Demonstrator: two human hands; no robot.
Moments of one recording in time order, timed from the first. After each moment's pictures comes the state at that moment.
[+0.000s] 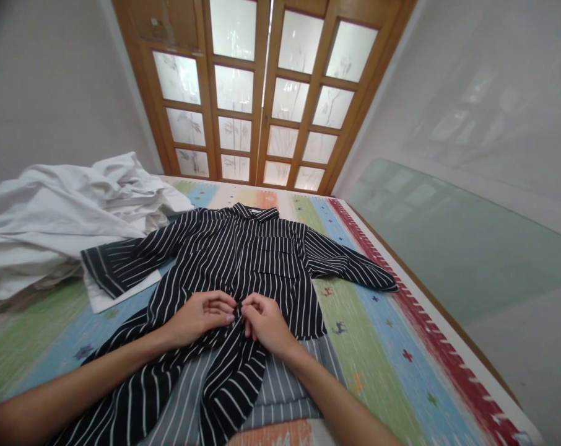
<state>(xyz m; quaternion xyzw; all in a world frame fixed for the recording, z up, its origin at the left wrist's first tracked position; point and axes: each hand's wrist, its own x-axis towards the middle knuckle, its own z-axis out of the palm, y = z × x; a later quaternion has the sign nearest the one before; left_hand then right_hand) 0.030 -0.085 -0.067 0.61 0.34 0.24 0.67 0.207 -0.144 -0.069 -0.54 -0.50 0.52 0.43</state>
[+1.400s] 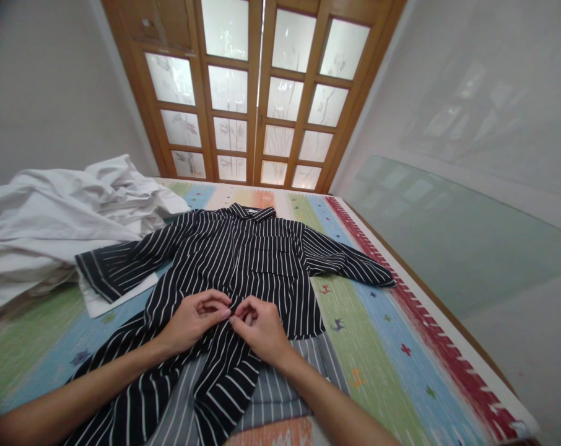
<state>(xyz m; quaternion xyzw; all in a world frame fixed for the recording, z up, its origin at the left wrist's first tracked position) 0.028 -0.092 -0.069 0.65 0.33 0.32 0.60 0.199 -0.156 -0.070 -0.57 -0.59 0.38 0.44</state>
